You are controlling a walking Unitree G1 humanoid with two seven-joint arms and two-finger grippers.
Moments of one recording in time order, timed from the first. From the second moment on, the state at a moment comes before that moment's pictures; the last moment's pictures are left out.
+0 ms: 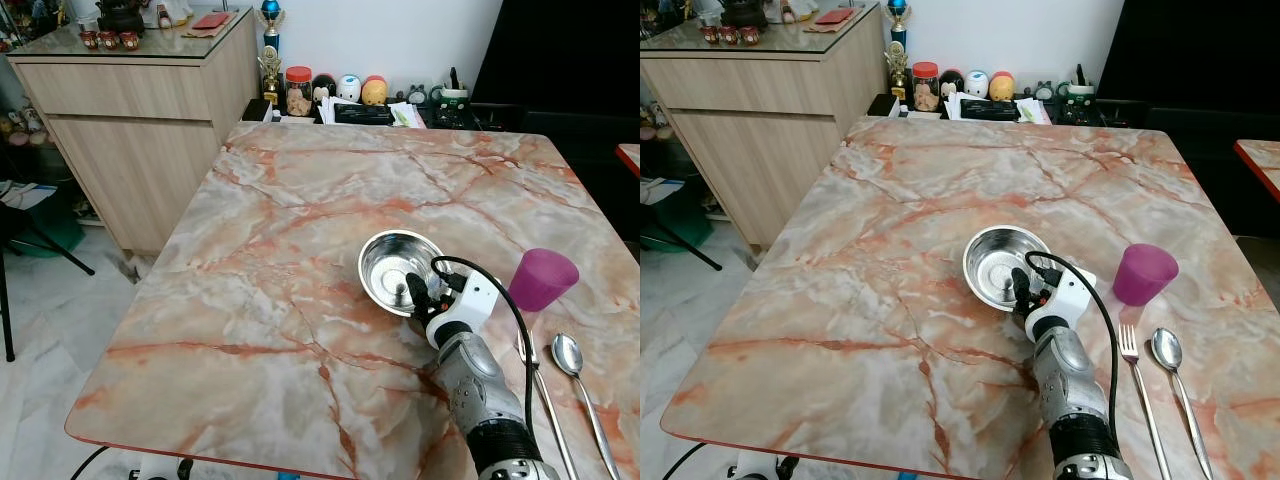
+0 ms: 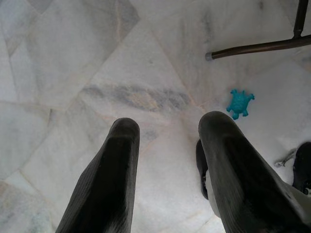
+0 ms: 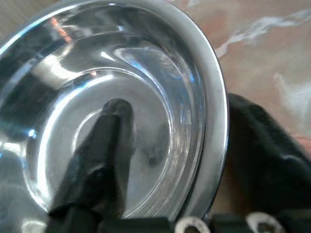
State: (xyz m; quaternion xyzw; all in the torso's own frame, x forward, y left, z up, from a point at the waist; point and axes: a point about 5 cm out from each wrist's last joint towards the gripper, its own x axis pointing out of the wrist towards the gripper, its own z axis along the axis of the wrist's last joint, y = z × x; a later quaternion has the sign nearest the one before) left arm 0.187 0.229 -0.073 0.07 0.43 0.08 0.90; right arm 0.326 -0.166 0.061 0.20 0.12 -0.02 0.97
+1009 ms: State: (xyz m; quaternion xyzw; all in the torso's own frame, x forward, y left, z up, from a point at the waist) left arm 0.188 0.227 -0.073 0.07 0.43 0.07 0.90; right arm 0.328 -0.162 0.068 0.21 0.09 -0.02 0.97
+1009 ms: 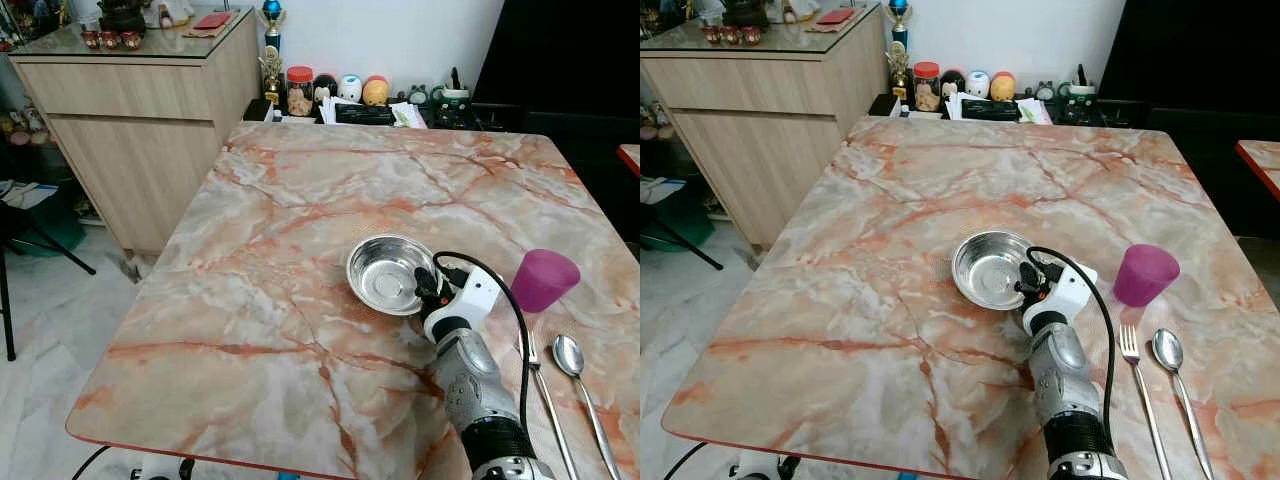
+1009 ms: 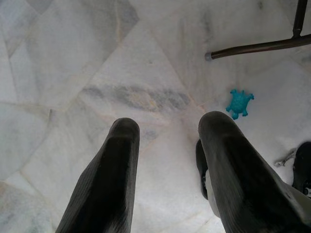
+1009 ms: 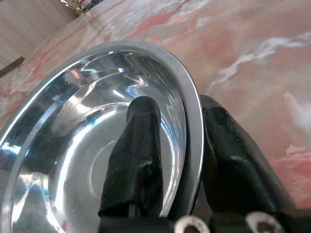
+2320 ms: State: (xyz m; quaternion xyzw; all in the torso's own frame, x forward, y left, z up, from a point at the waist) left arm 0.166 0.247 -0.078 0.04 0.44 0.13 0.89; right arm 0.320 -0.148 0.155 0.24 -0.17 0.07 0.95
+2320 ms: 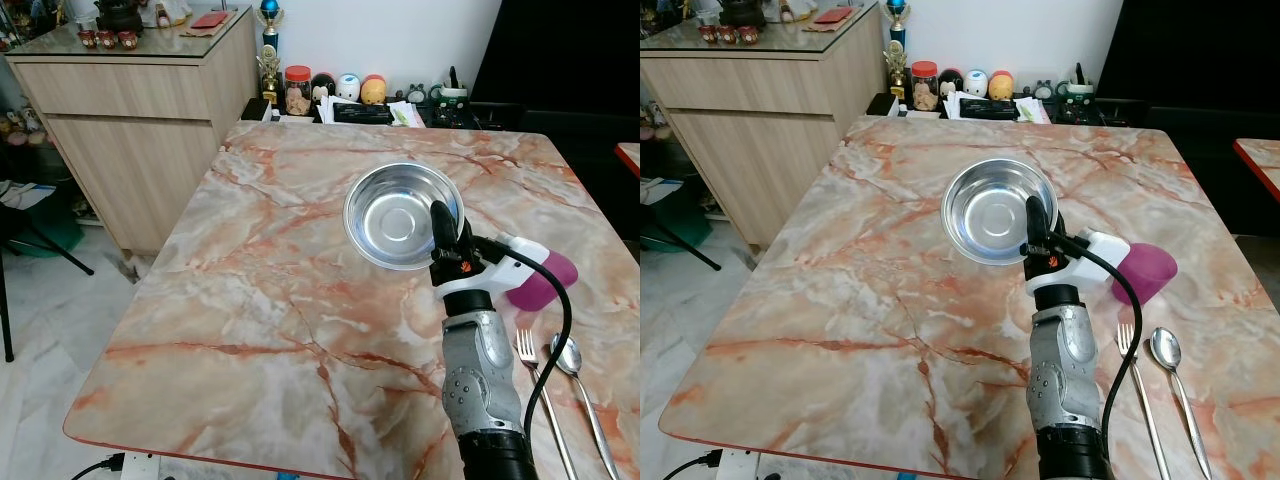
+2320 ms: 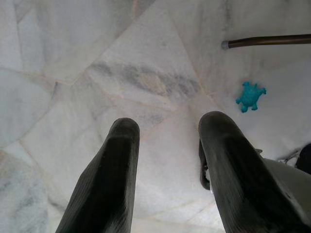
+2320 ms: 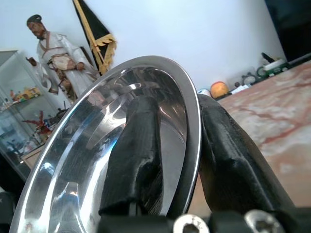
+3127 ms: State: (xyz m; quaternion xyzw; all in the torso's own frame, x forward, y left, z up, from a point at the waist) left arm 0.180 0.244 -0.072 0.04 0.42 0.12 0.90; right arm 0.322 -0.124 0.203 0.21 -0.23 0.14 0.94
